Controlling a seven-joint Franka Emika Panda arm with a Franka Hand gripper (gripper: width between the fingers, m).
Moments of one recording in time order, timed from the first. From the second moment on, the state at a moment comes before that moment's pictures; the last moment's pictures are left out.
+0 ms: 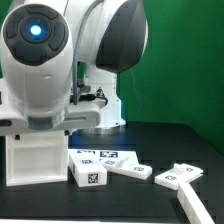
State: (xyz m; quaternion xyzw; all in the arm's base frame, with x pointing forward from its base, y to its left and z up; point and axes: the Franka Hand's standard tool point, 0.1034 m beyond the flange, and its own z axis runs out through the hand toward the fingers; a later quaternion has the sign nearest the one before) arm 0.493 -0.122 0.101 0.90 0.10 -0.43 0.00
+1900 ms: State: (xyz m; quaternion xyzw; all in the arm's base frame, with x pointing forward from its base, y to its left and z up) arm 0.482 -0.190 0.082 0.87 0.11 -0.46 0.12
